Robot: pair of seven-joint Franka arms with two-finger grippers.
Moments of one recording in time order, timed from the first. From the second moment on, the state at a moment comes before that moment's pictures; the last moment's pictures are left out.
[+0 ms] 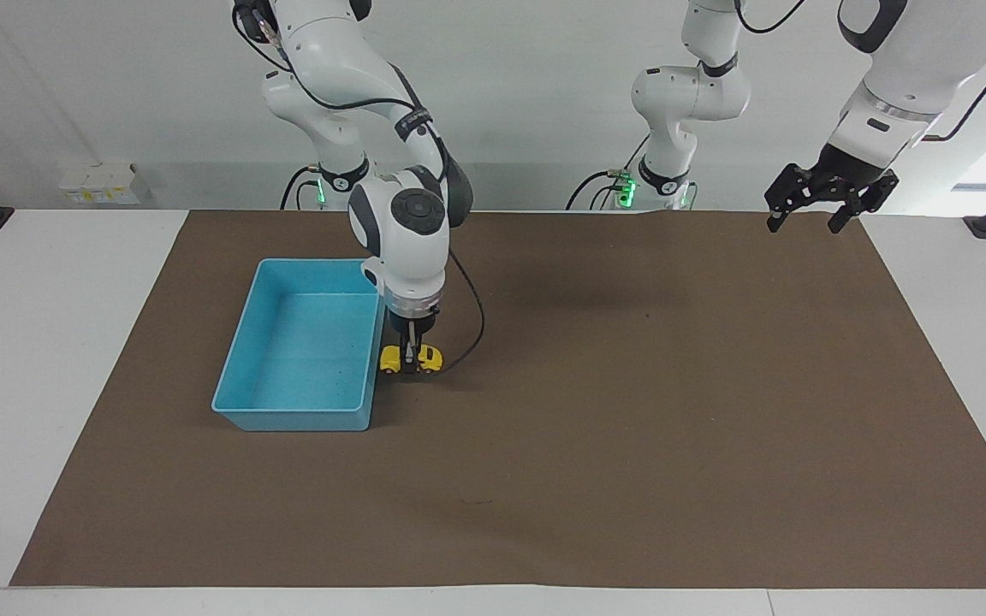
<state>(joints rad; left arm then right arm) -0.14 -0.08 0.08 -1.64 -0.05 1.59 -0.02 0.30 0.32 0.11 -1.80 -0.23 2.13 2.07</state>
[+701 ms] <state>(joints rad) -0.14 -0.08 0.08 -1.63 -0.05 1.59 -0.02 0.28 0.17 0.11 -1.80 -0.22 2.02 1.60</state>
